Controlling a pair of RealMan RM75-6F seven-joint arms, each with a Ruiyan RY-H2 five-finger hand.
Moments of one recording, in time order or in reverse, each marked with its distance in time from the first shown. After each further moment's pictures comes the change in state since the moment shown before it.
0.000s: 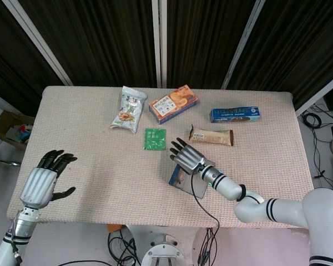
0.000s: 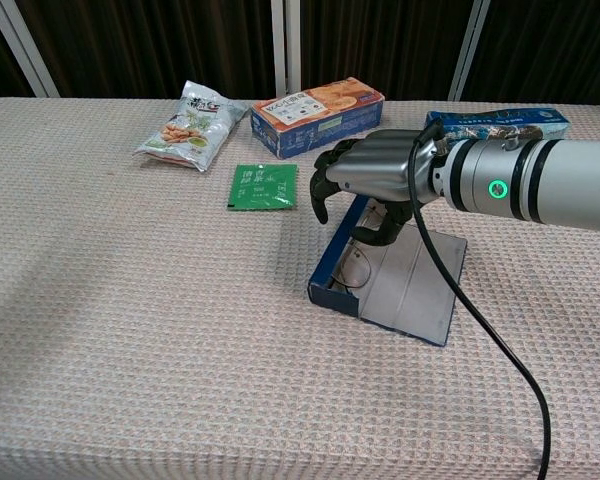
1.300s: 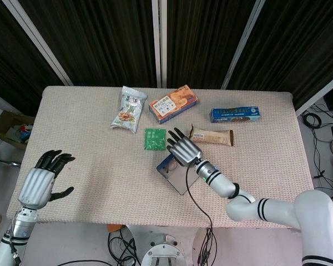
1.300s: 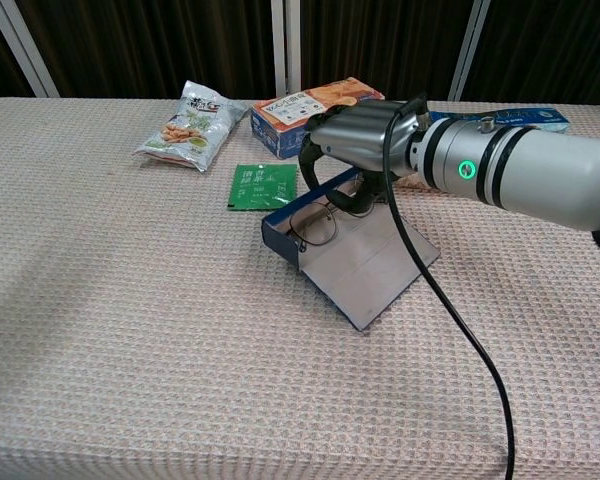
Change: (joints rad) left arm 0.009 -0.006 0.000 0.022 0.008 0.018 -0.017; right arm -0.003 -0.091 0.075 0.070 0.055 0.101 -0.037
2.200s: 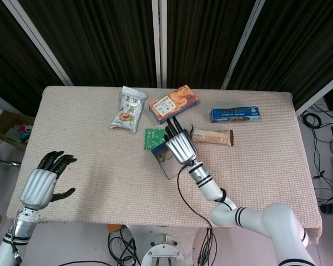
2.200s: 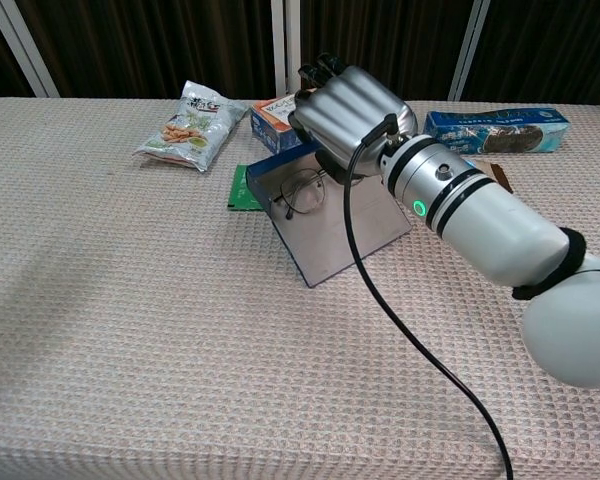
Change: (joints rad) left arm -0.004 -0.011 0.005 0.019 0.007 -0.010 -0.012; right arm -0.050 -0.328 0.012 0.382 -0.143 0.345 -0.222
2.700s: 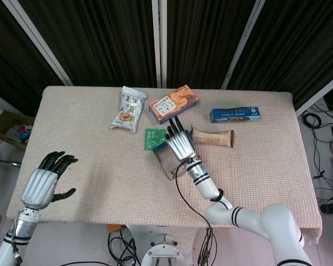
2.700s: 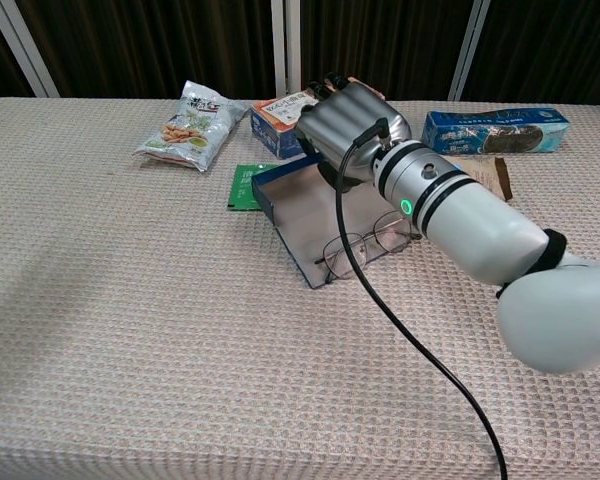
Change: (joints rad) left arm -0.002 0.003 0.003 -0.007 -0.003 -0.009 0.005; right arm 0.002 -0.020 0.090 -0.004 0.094 -0.125 -0.033
